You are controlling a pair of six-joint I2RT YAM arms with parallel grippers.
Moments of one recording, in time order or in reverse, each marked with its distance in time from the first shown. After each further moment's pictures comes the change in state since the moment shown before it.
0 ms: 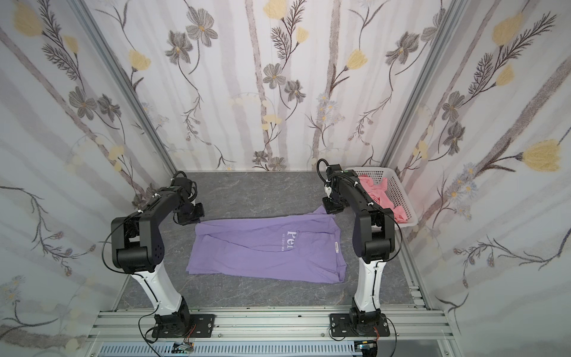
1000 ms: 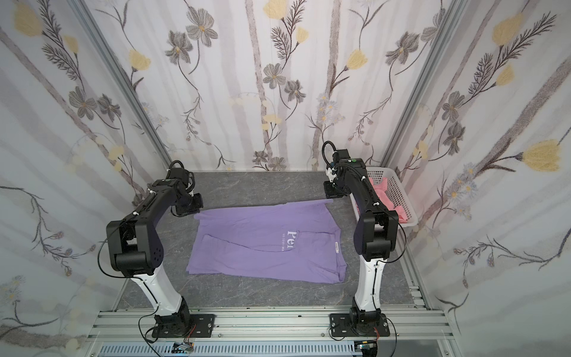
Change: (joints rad) left arm -0.008 -0.103 -0.019 -0.027 0.003 0.005; right arm -0.041 -0.022 0.134 -0.025 -0.114 0.007
